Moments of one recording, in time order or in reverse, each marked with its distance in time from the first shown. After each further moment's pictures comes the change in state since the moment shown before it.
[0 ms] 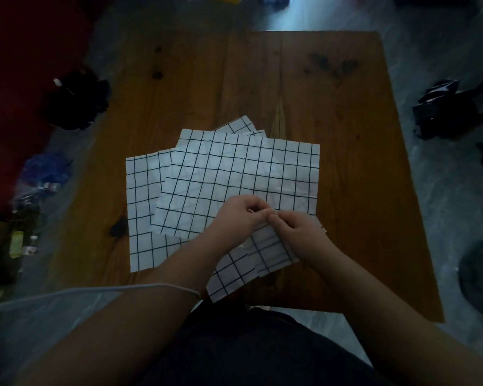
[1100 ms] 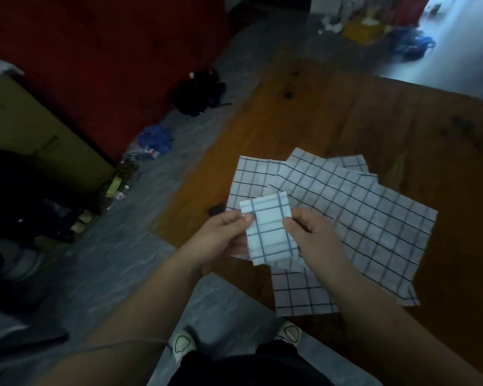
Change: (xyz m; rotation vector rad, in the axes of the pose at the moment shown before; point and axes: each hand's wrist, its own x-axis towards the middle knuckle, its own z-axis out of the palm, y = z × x) left_hand -0.136 -0.088 -0.154 -0.804 0.227 -0.205; right_hand 0.026 -0.128 0.117 0.190 -0.112 -0.200
